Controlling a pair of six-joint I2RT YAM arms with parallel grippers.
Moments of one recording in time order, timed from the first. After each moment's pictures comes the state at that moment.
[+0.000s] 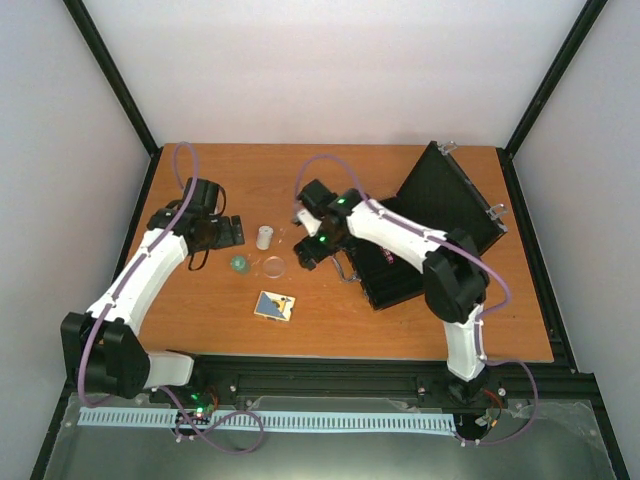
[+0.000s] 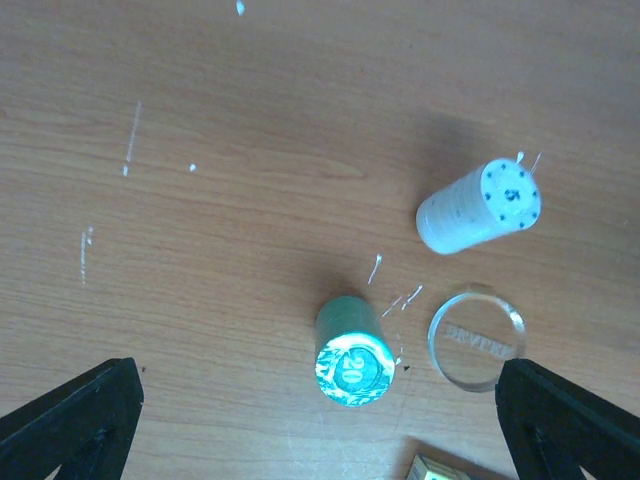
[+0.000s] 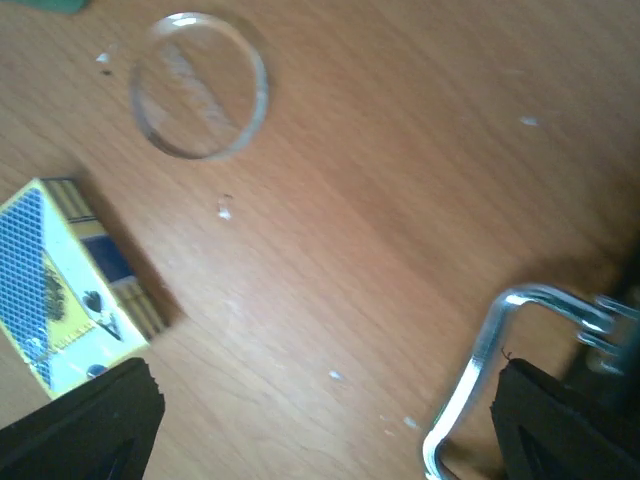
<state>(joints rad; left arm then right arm) -0.20 1.31 1.09 -0.86 -0.12 -0.41 0.75 1.97 1.66 -0.95 -0.14 0.06</state>
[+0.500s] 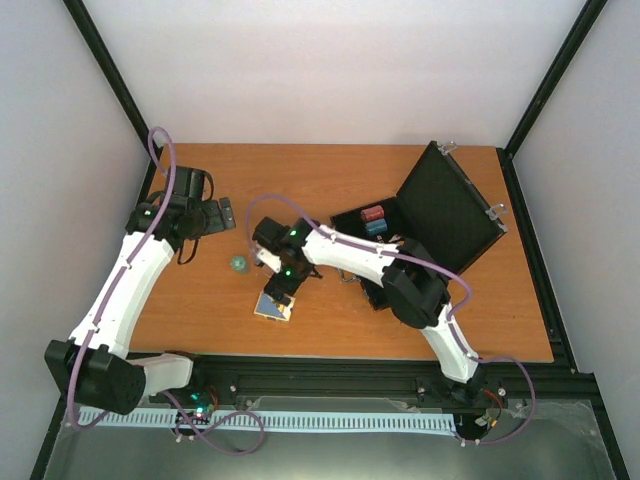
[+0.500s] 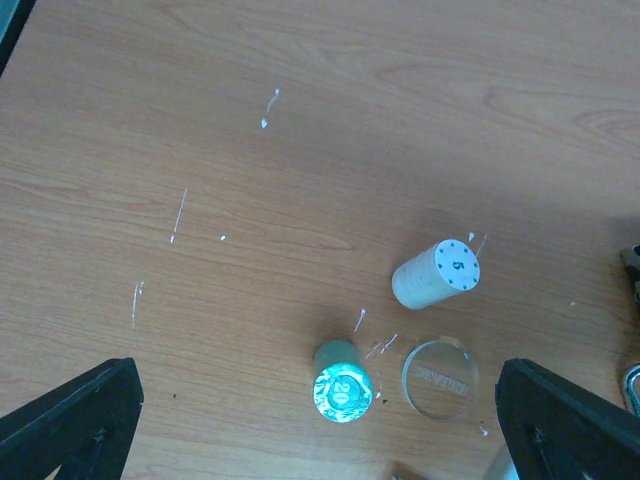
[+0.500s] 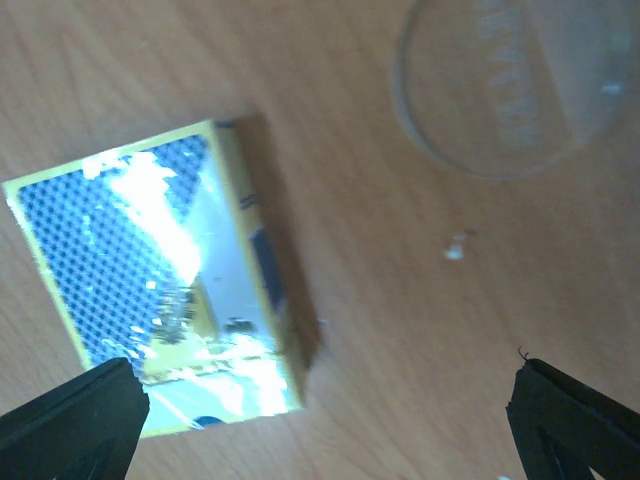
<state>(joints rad) -0.20 1.23 1.25 -0.95 -0.18 -0.42 0.99 2.17 1.82 -1.00 -0.09 -0.07</state>
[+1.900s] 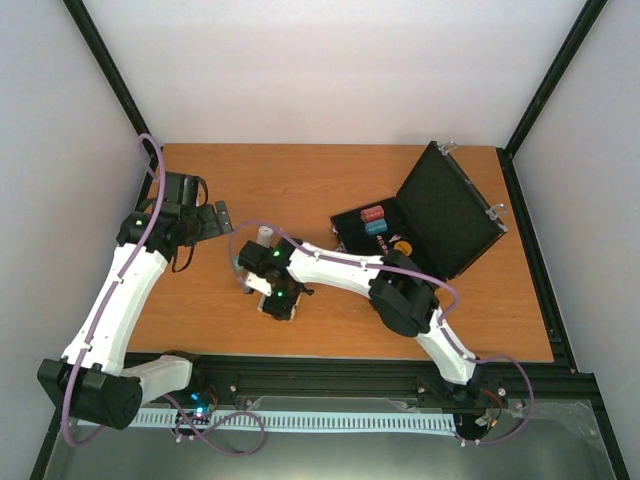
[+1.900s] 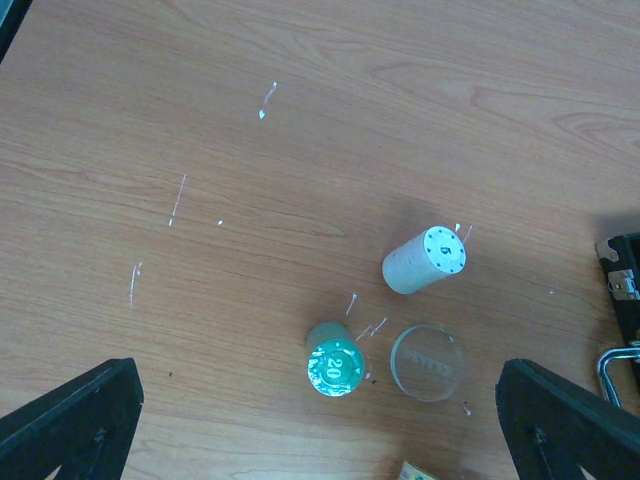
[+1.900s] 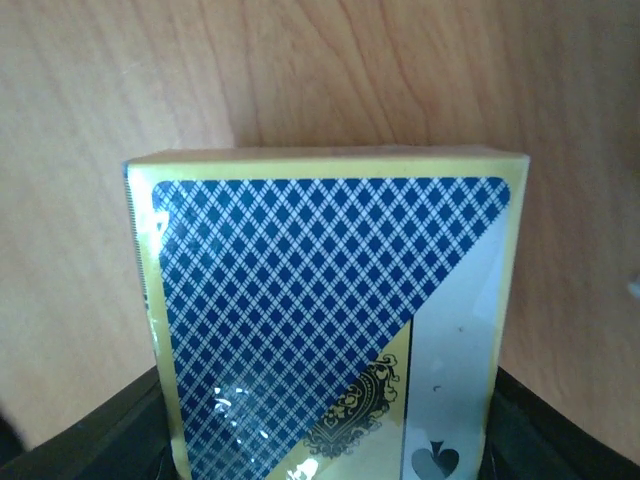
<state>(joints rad) -0.20 1.15 1.24 -0.98 -0.16 -0.45 1.11 2.25 1.84 -1.03 -0.07 -0.18</state>
